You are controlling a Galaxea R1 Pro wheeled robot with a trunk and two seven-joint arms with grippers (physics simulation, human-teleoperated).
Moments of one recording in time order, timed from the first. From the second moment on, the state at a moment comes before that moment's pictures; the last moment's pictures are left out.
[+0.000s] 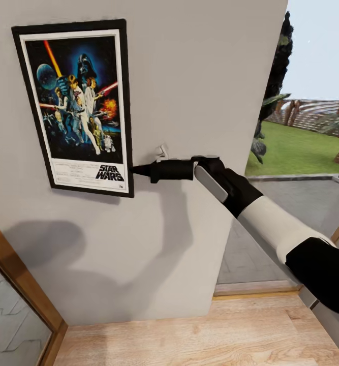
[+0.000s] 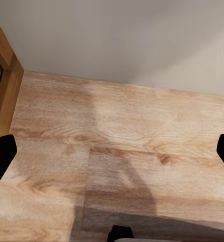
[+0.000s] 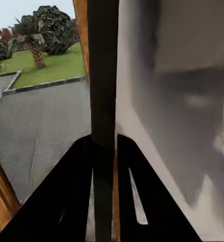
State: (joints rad) left arm 0.03 0.19 0.42 -0.63 0.07 -0.22 -0.45; right arm -1.39 0.02 0.73 -0.82 -0.76 0.43 0.82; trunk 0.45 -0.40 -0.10
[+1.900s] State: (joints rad) left arm 0.08 0.15 0.40 -0.63 0.07 -0.21 -0.45; right arm -1.39 0.00 0.74 -0.89 -0.80 0.48 0.85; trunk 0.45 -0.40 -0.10
